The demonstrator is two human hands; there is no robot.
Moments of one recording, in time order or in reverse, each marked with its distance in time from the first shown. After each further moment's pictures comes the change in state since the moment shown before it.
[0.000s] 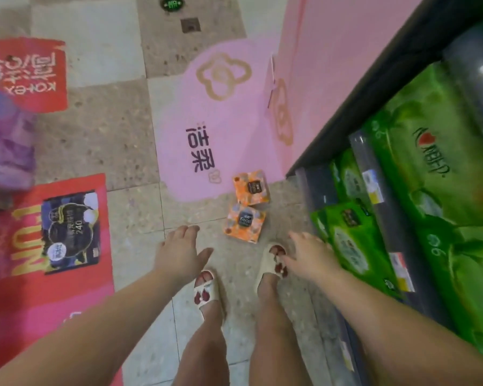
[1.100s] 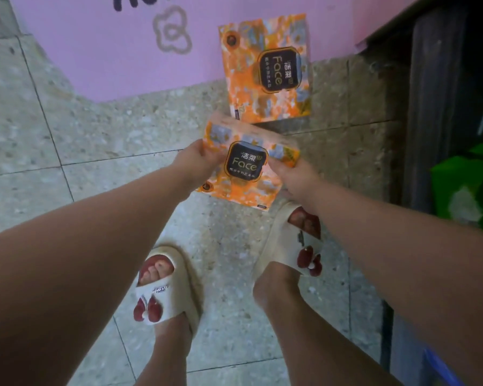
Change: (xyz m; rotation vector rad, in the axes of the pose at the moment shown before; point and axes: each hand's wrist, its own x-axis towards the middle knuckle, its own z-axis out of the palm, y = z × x) left_hand 0.415 -0.007 0.332 -0.821 -0.336 -0.392; right_hand 0.468 0.047 0.301 1.023 -0.189 0.332
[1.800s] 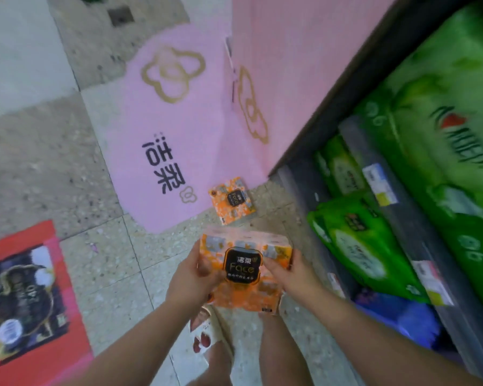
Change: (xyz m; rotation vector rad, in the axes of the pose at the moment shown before) left_hand -0.360 0.070 -0.107 0.040 -0.017 0.265; right_hand -0.374 -0.081 -0.075 0.108 0.137 -0.120
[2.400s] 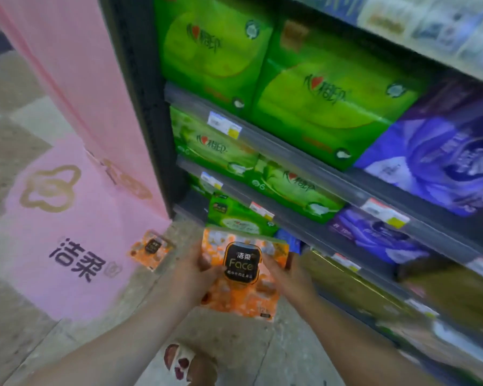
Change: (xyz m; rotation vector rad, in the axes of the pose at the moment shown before) left_hand -0.260 0.096 0.065 0.469 -0.243 0.586; right_hand -0.330 0.067 -0.090 0.577 0.587 -0.006
